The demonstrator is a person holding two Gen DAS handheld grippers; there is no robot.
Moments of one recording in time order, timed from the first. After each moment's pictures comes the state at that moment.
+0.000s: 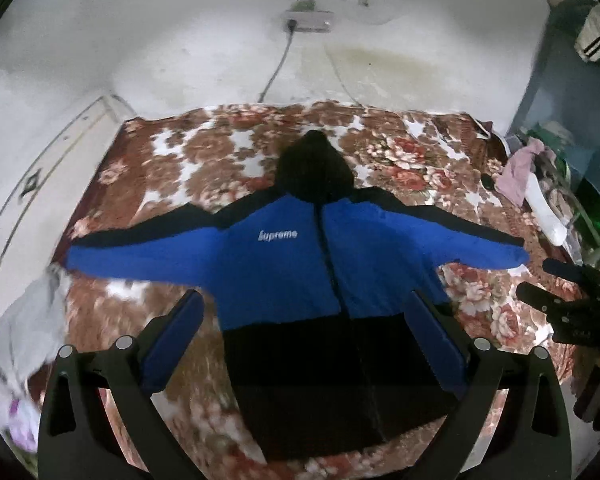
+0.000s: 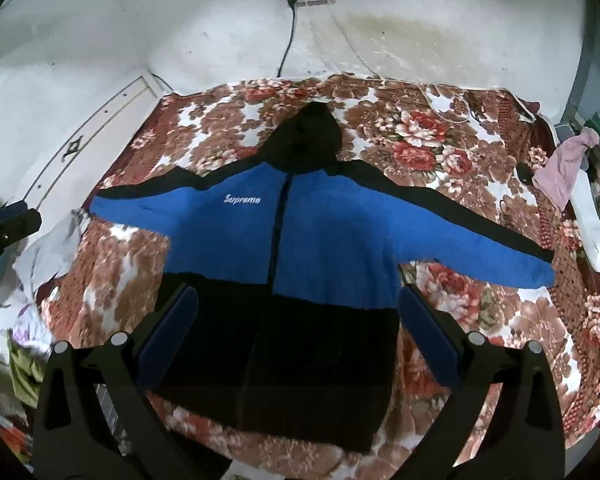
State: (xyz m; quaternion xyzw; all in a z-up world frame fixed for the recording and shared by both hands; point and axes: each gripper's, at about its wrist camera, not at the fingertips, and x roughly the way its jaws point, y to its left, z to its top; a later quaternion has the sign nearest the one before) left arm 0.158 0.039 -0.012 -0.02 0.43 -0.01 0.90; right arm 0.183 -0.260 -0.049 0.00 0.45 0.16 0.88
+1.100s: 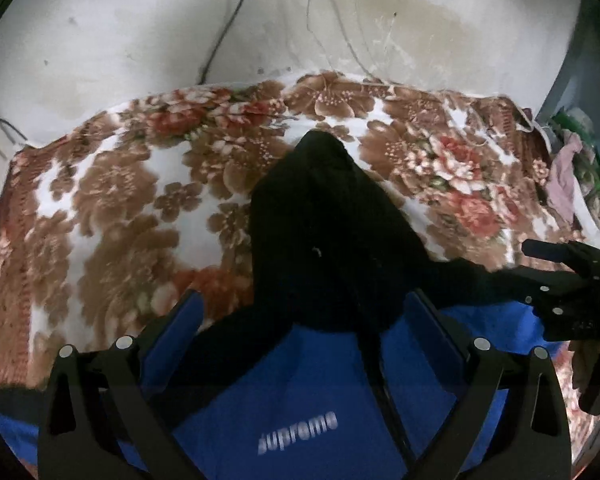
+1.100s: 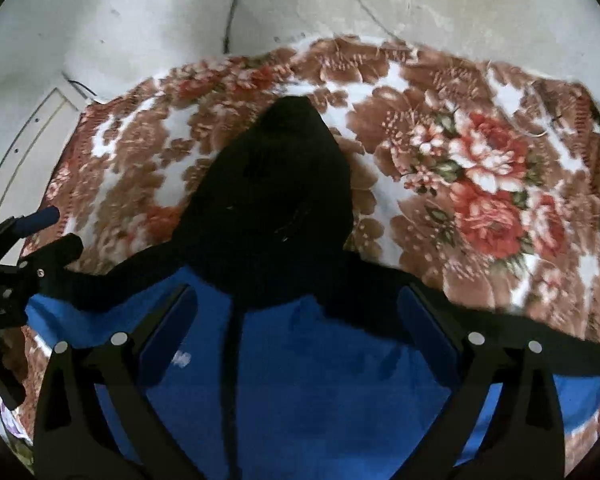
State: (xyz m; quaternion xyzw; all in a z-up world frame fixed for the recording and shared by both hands) left arm 0.600 0.092 -0.224 -0.01 0.47 -0.09 0.88; right arm 0.615 -0.183 -0.238 0.01 0.51 0.13 0.85
